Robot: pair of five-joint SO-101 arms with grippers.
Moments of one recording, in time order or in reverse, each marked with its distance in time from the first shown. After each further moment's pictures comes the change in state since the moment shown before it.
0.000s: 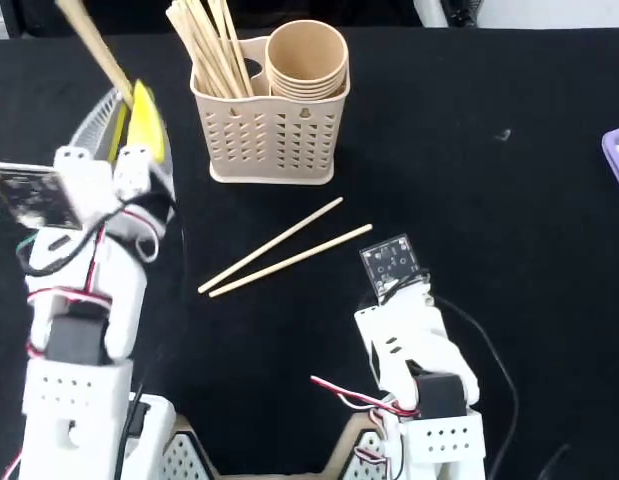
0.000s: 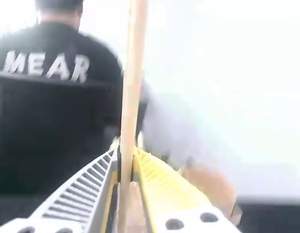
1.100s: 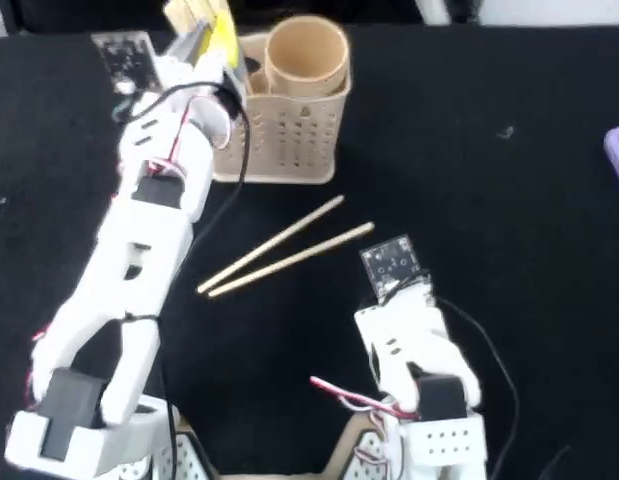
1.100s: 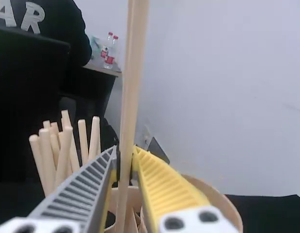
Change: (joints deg) left arm 6.3 52.7 -23.7 -20.4 6.5; right arm 0.0 0.0 0.0 0.0 0.0
